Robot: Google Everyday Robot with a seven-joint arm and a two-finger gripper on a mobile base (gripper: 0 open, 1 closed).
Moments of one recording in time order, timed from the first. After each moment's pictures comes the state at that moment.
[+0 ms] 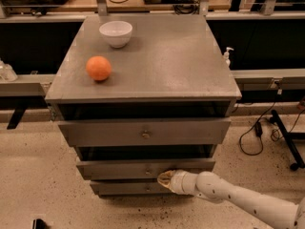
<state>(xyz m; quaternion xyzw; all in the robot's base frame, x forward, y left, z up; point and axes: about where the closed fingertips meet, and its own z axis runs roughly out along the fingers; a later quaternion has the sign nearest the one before) 0.573 -0.058 0.334 -0.58 0.68 0.12 0.44</state>
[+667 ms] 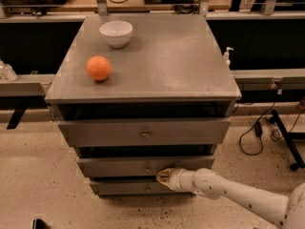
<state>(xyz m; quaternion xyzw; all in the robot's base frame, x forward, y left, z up) 0.585 -0.055 0.327 -0.58 0.68 0.11 0.43</state>
